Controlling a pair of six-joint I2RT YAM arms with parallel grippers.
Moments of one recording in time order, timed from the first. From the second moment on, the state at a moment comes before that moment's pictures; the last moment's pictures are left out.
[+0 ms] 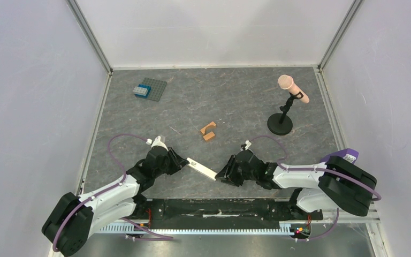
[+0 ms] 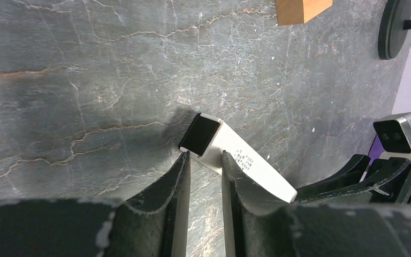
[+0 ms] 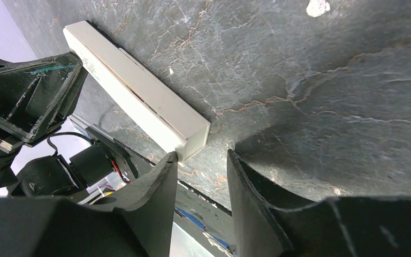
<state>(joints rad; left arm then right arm) -0.61 0.92 0.17 0.07 0.00 -1.01 0.98 1.33 0.36 0.21 -0.05 1.40</state>
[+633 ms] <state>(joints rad) -0.61 0.93 0.17 0.07 0.00 -1.01 0.98 1.43 0.46 0.20 -0.05 1.37</state>
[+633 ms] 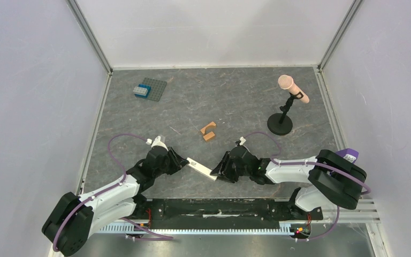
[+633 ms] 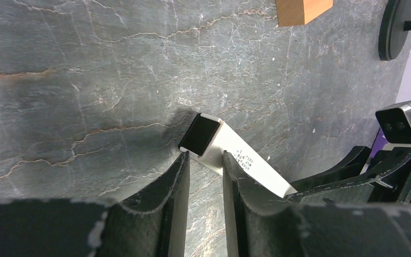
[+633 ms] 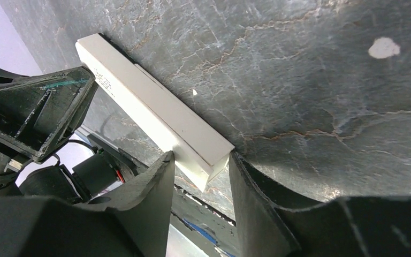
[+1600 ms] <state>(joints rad) -0.61 0.93 0.17 0.09 -0.05 -1.01 0.98 1.52 0.54 0.16 -0.08 1.36</state>
